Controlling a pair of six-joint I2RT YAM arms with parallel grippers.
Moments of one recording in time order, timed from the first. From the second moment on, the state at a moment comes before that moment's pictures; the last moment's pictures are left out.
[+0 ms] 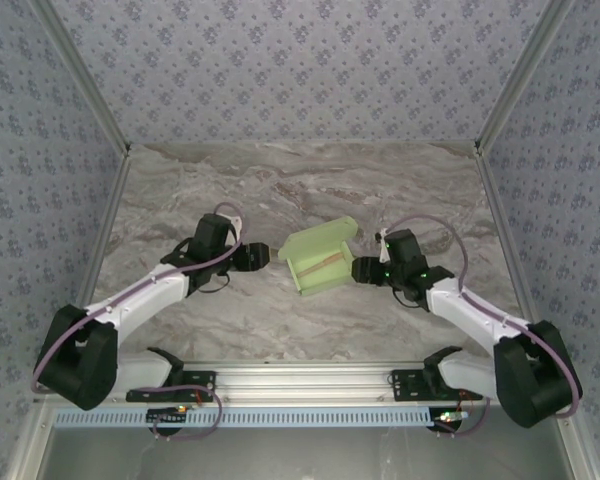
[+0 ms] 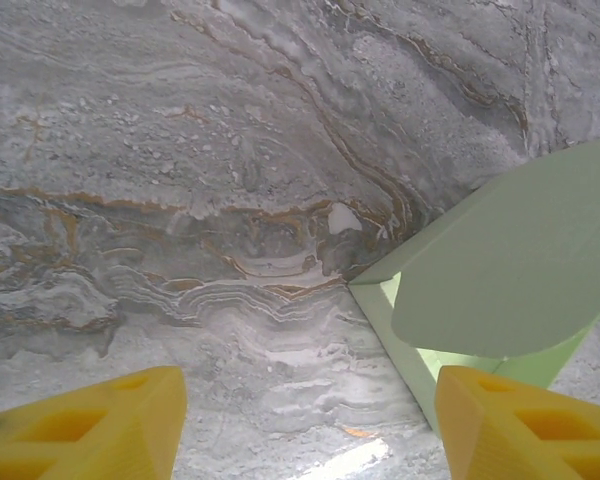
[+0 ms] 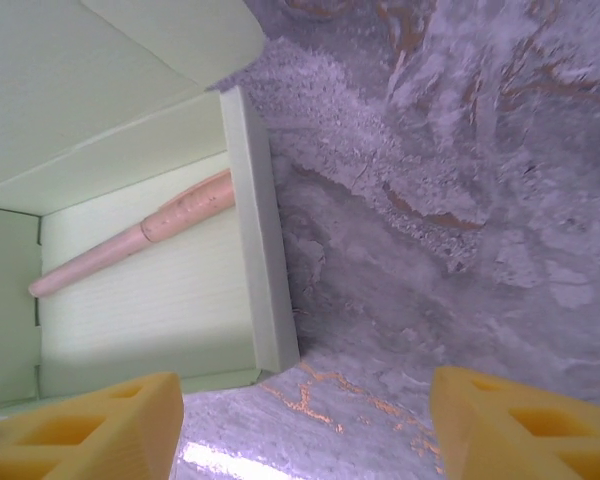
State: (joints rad) left arm -0.50 1.26 0.69 -0.19 0.20 -0.46; right arm 0.42 1.14 0.54 -0.24 -0.11 0.40
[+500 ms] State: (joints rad) left arm -0.51 1.22 0.78 -0.22 0.22 -0.44; right arm 0.22 1.11 0.79 -0.41 -0.23 0.24
